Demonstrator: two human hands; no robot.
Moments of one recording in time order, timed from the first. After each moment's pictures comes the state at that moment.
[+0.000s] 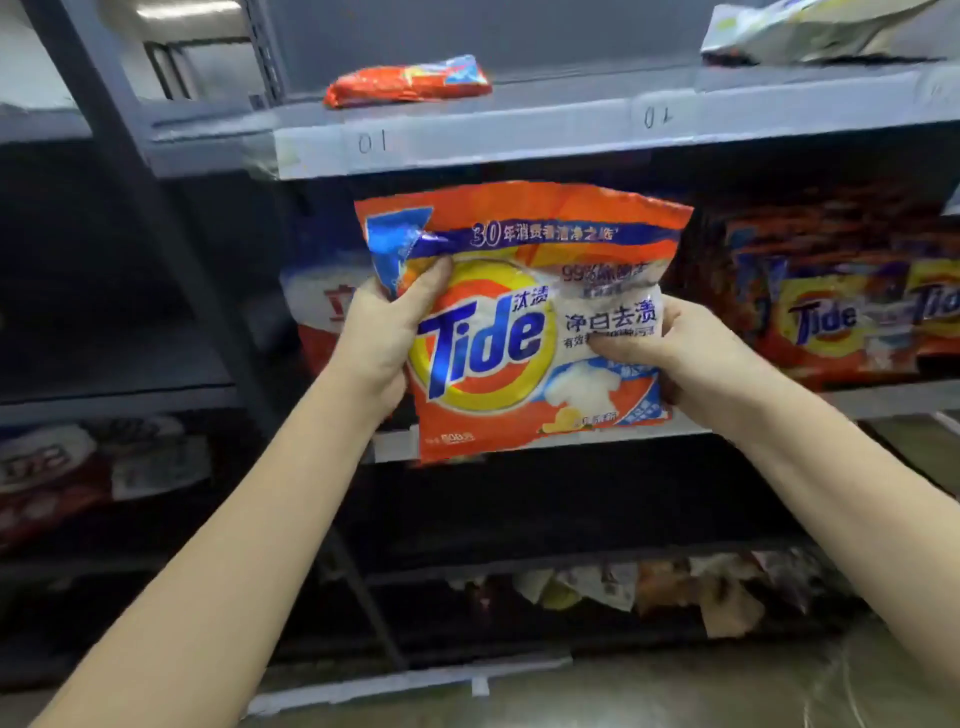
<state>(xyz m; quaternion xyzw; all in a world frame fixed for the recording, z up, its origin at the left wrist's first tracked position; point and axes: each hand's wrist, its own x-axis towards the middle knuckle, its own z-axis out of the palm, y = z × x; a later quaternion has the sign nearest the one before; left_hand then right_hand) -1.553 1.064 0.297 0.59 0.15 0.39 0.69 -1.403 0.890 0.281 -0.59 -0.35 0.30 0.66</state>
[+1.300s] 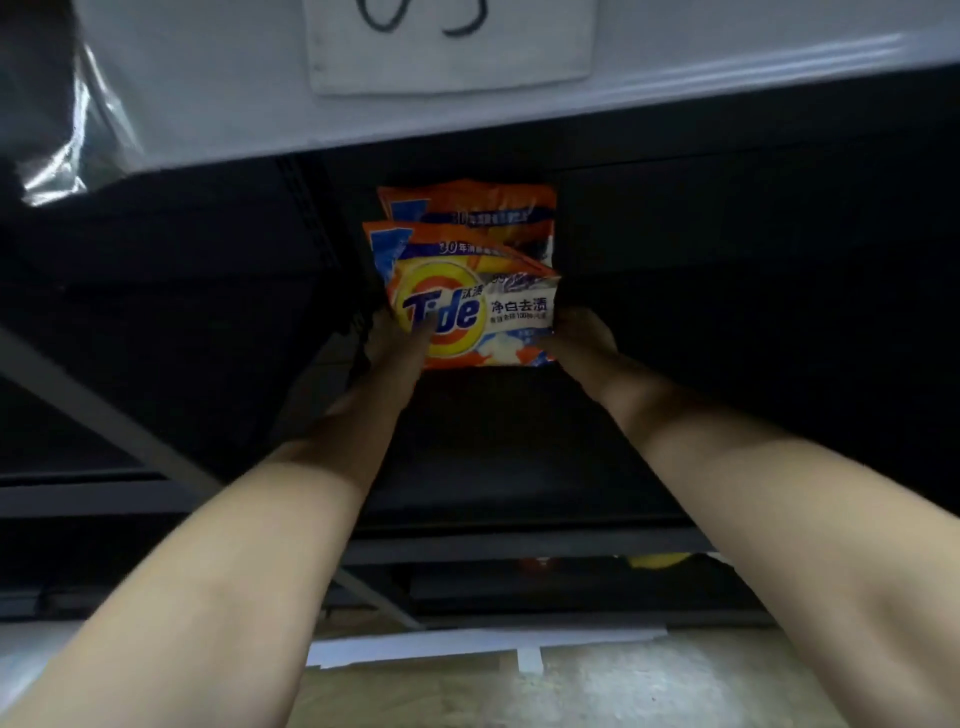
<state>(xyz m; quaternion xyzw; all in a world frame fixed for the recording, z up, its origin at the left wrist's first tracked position) -1.427 1.378 -0.233 0.68 0.52 0.27 0.44 -1.282 1.240 -0.238 -0.81 -0.29 0.26 0.45</state>
